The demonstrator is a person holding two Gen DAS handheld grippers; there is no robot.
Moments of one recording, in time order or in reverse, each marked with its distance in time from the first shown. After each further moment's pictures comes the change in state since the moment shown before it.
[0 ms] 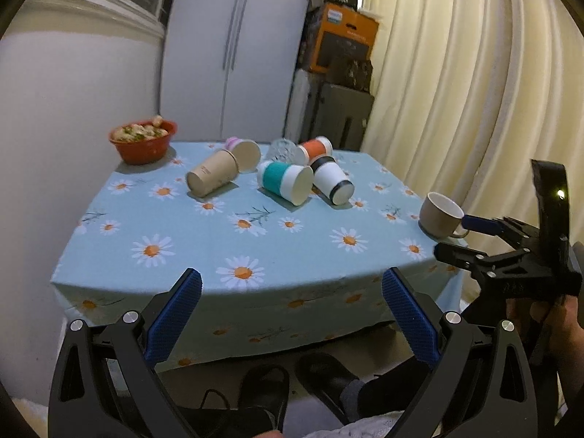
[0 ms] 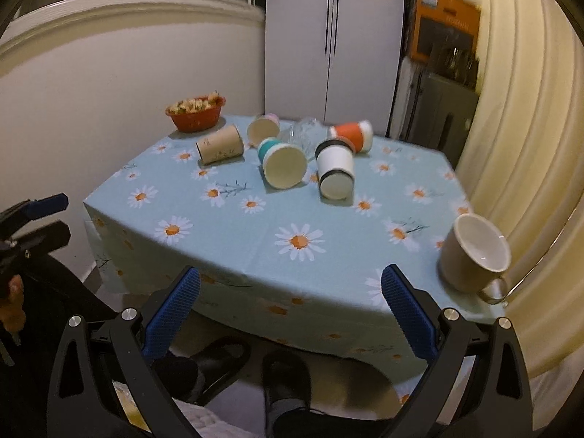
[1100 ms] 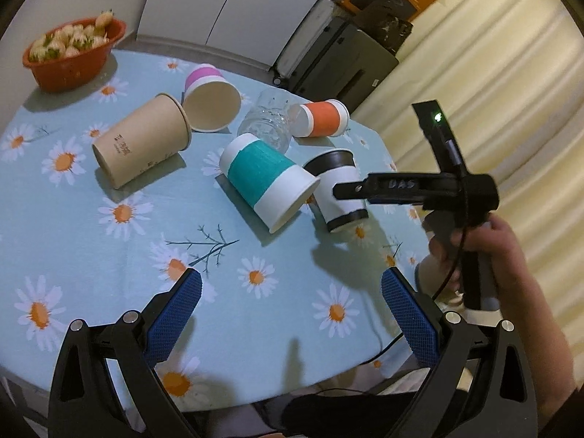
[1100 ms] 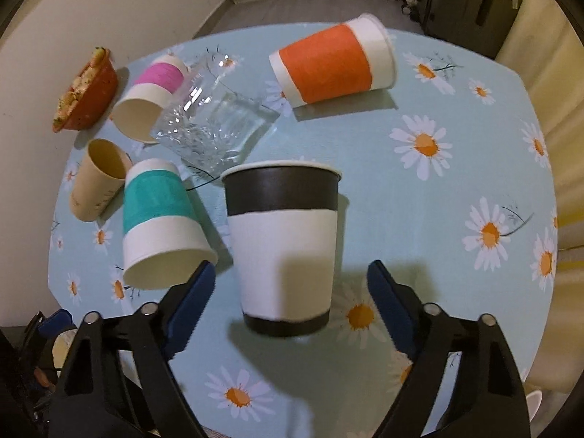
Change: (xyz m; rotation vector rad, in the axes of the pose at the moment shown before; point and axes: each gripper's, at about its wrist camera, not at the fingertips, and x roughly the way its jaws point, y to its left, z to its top) left arm 0.188 0.045 0.104 -0.317 0.317 -0.207; right arm 0.273 -0.115 0.161 0.202 0.617 0.118
